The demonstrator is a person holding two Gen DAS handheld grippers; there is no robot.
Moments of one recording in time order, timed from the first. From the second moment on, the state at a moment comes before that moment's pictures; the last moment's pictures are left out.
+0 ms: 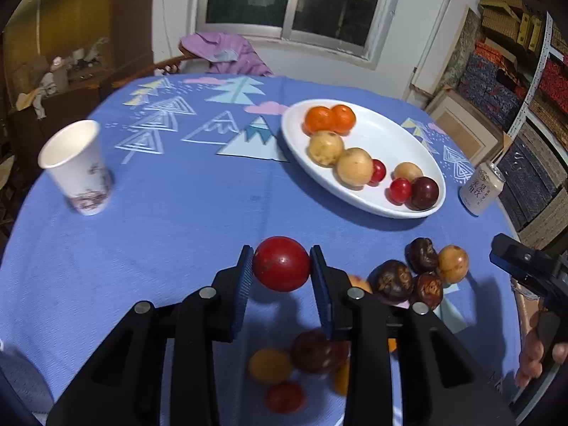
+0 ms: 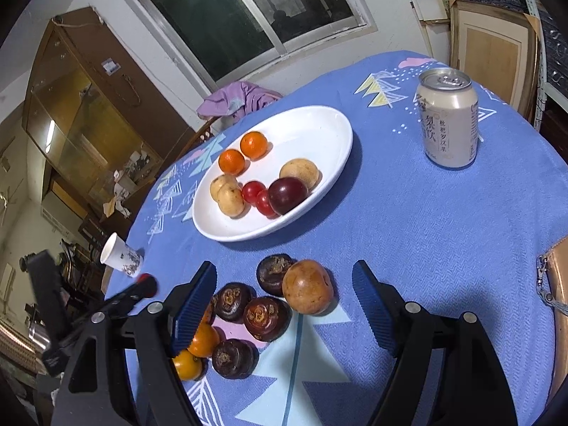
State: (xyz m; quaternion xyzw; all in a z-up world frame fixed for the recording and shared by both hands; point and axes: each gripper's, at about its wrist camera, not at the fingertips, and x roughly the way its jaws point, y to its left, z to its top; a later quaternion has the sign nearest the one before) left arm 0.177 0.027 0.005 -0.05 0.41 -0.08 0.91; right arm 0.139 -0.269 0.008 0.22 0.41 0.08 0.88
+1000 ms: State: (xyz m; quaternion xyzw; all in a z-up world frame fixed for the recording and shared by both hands) left arm 0.168 0.058 -0.016 -0.07 0.43 -0.07 0.90; right arm 0.157 -0.248 -0.033 0.14 0.45 0.05 0.88
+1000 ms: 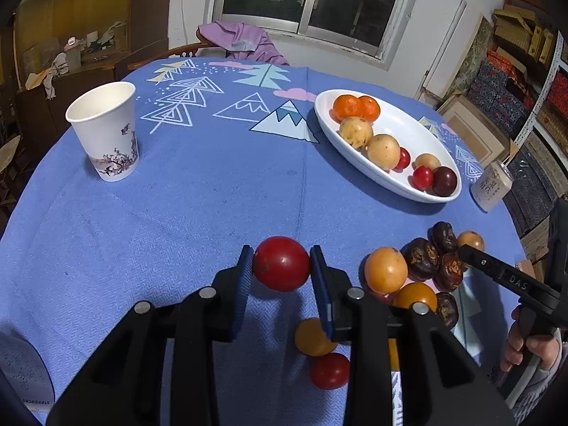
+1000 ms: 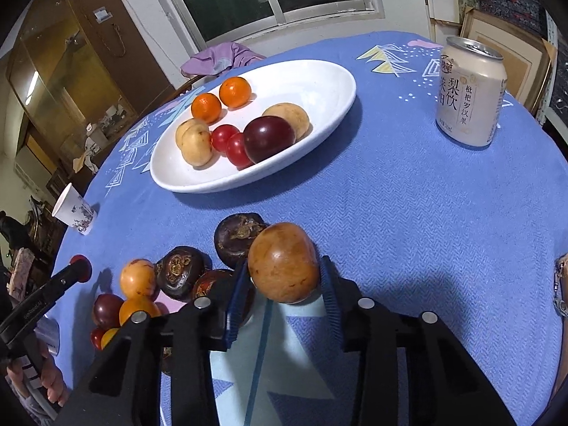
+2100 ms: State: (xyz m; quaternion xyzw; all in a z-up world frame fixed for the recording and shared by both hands) left arm 0.164 0.054 -0.012 -0.05 0.41 -0.07 0.91; right arm 0.124 -0.258 0.025 0.15 0.34 0.06 0.93
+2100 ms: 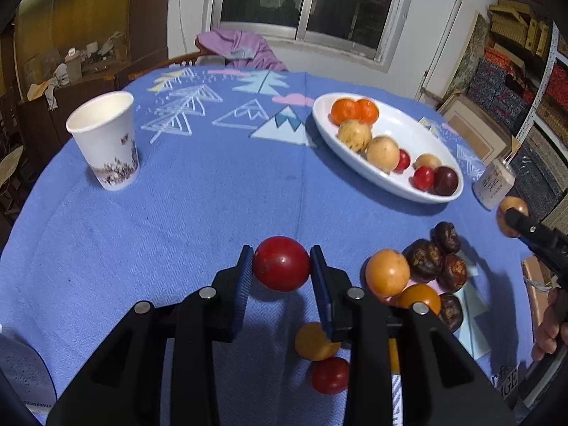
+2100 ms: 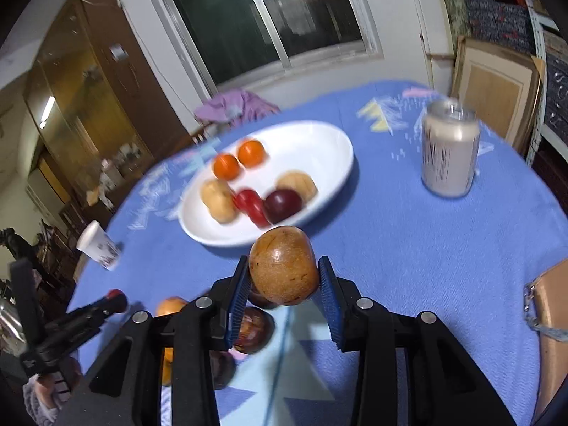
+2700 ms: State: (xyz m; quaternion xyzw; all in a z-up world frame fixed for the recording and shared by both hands) left arm 0.200 0.019 0.046 -0.08 0.38 -0.11 0.91; right arm 0.136 -0.255 0.048 0.18 0.33 0.07 0.92
